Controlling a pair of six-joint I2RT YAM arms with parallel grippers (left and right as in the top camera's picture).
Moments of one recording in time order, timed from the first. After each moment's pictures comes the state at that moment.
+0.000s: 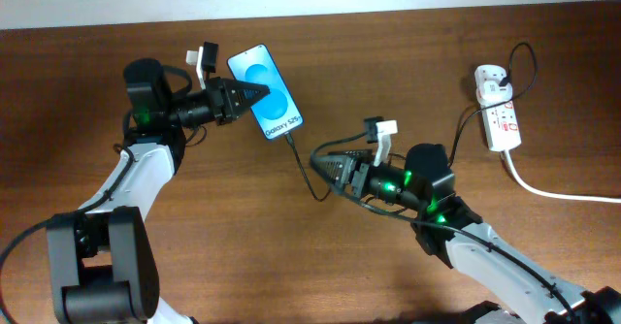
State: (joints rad) left arm 0.03 1.78 1.07 0.41 1.29 -0.88; right arm 0.41 1.31 0.52 0.55 -0.64 0.81
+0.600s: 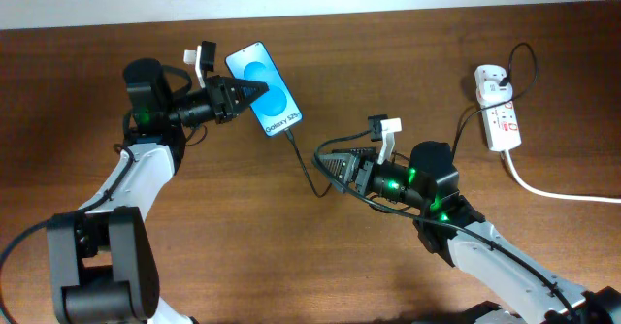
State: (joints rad) left arm 0.03 1.78 1.07 0.40 1.25 -0.88; right arm 0.39 1.31 0.52 0.55 -0.66 0.81
